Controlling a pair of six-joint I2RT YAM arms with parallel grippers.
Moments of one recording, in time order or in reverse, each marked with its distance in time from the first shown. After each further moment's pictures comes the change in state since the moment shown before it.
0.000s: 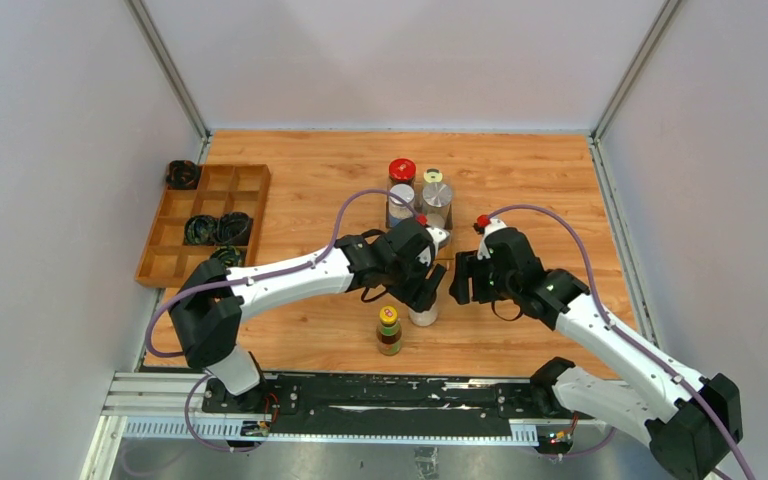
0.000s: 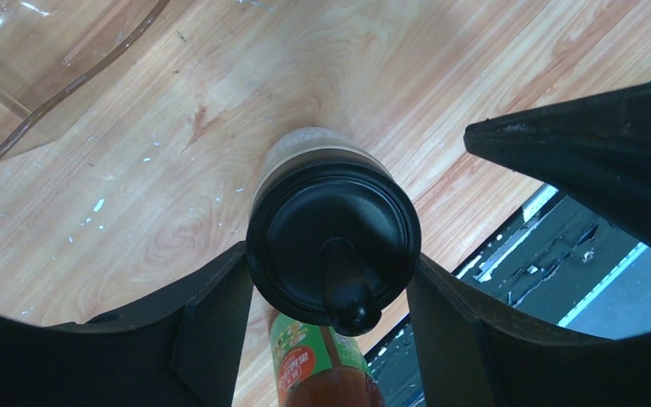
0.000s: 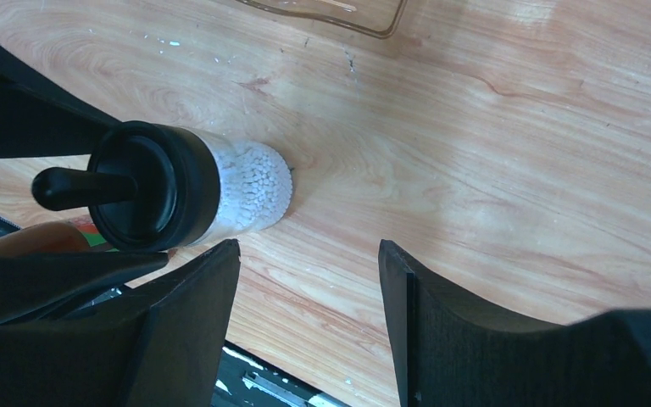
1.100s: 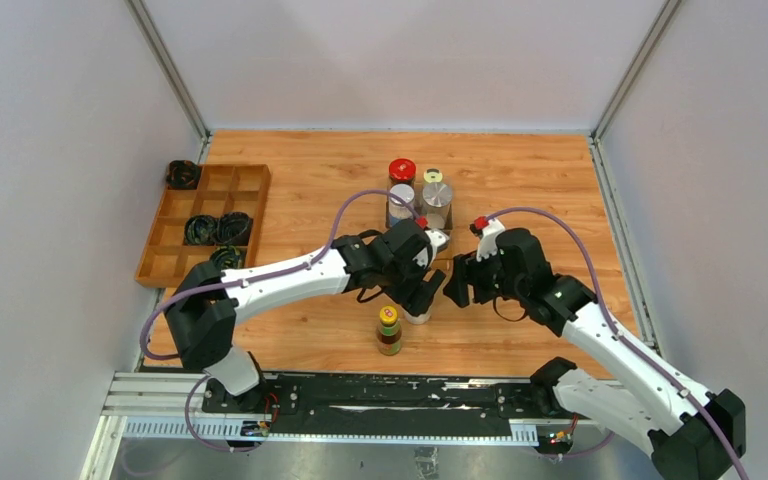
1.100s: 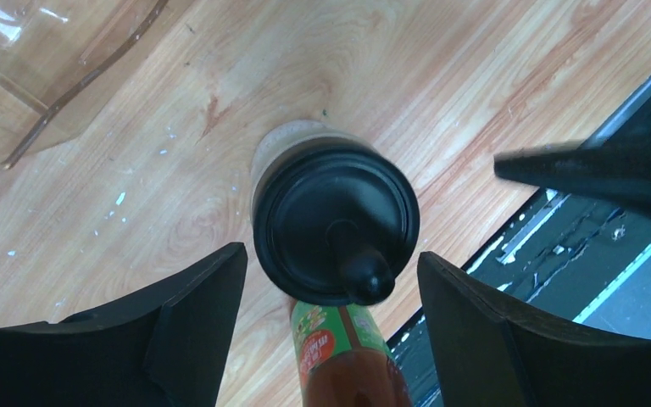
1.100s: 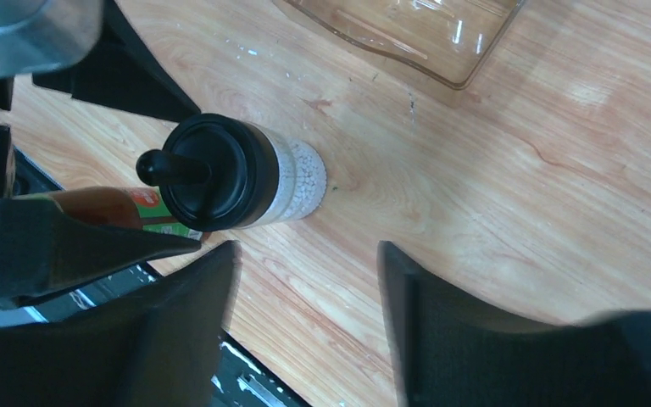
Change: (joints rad) left arm 0.000 -0.011 0.005 -0.037 -0.007 0.073; right arm -0.035 -0.062 -0.037 0.097 -0.192 -0.134
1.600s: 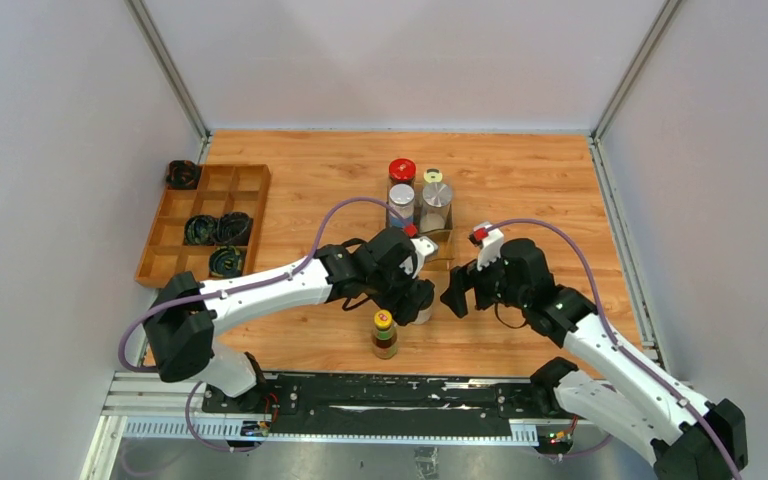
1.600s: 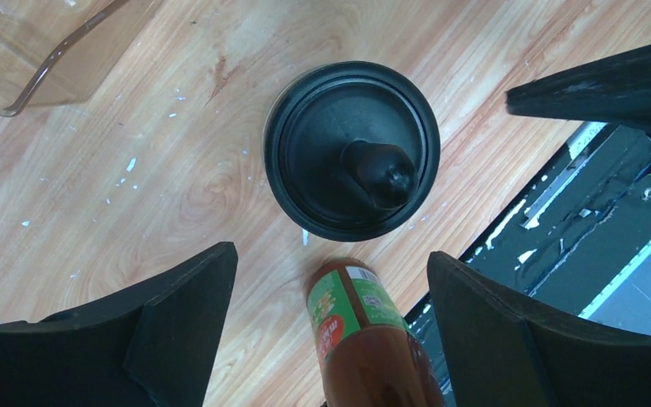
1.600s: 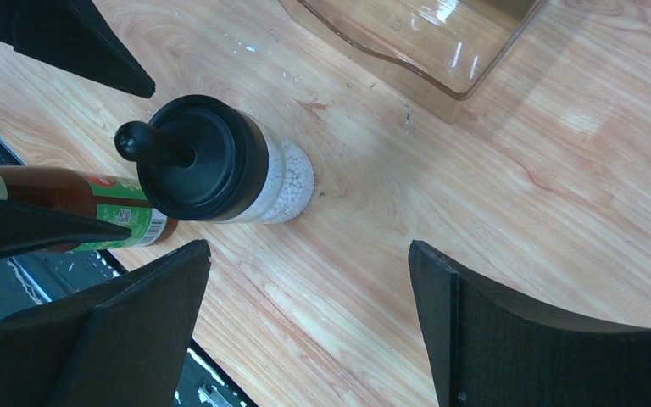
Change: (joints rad) left arm 0.000 -0.126 -0.130 0.022 0.001 0.050; right arm -0.008 -0.089 -0.109 0.088 -0.006 -0.093
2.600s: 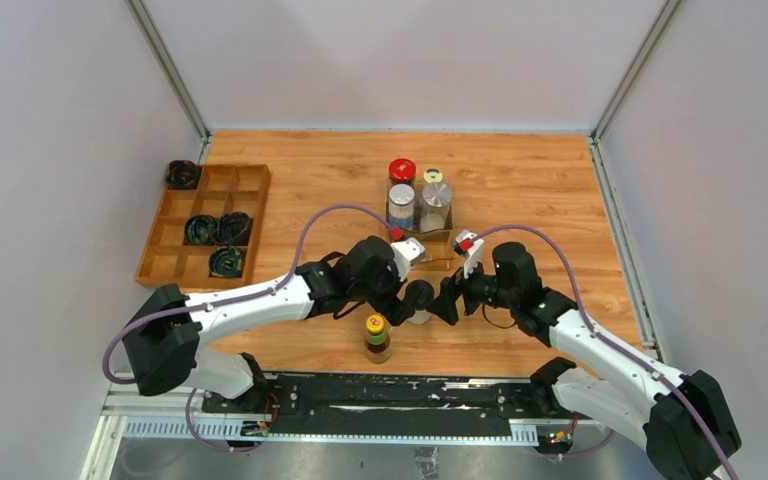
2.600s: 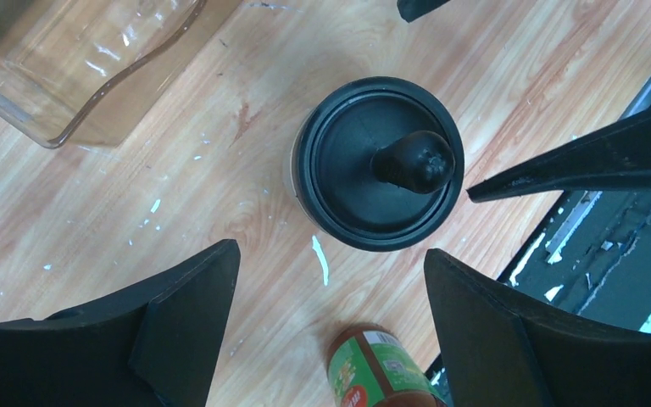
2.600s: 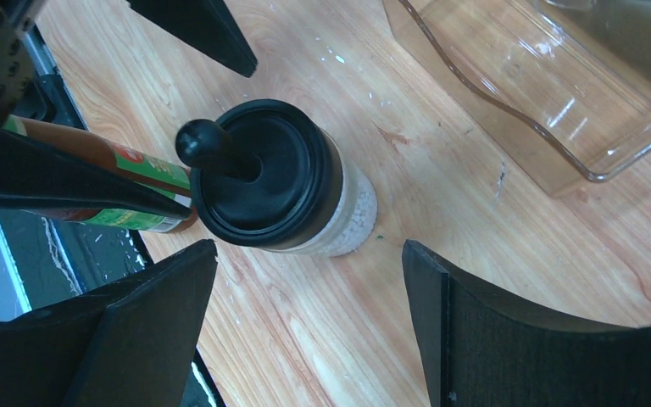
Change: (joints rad) left arm 0.027 -0.111 -0.217 0.288 -0.003 0.048; right arm -0.013 0.136 -0.124 0.310 -0.260 -0.091
